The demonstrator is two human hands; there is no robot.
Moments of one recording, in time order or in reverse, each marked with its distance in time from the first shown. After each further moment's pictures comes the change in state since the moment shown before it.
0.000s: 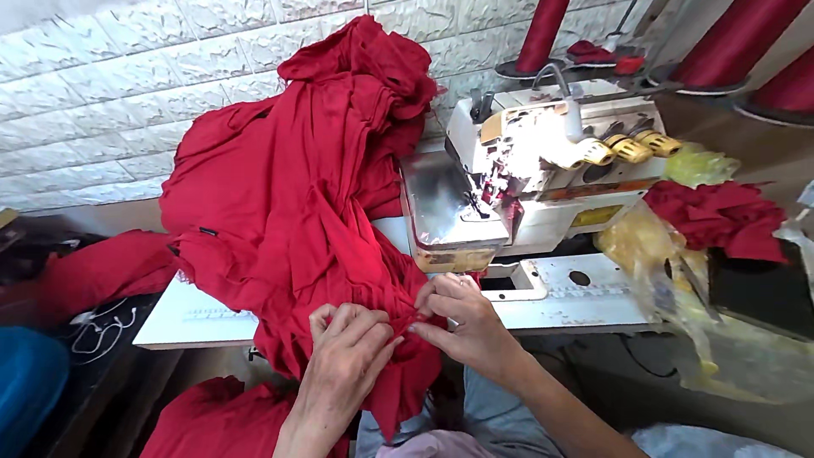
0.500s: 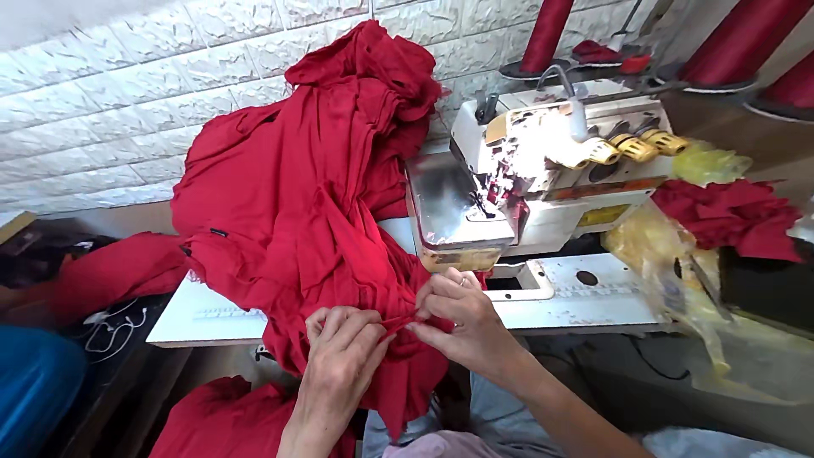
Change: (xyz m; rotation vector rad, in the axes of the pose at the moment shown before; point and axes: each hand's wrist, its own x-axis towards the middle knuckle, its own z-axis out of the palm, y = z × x) left_hand -0.008 -0.004 -0.005 0.042 0.077 -0.017; right_hand 0.009 -0.011 0.006 -0.043 0.032 -0.059
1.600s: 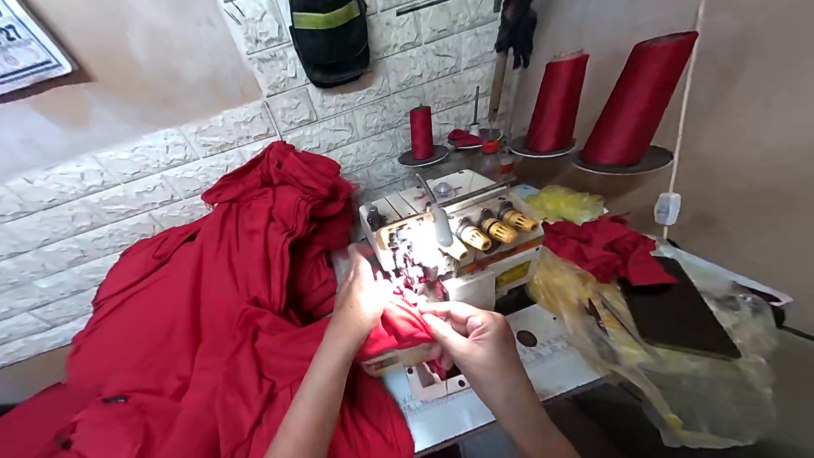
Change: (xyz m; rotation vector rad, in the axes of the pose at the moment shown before) left_hand 0.224 -0.002 0.116 -0.344 -0.498 -0.501; right_hand 0.029 0.038 -0.071 0.191 0.478 0.704
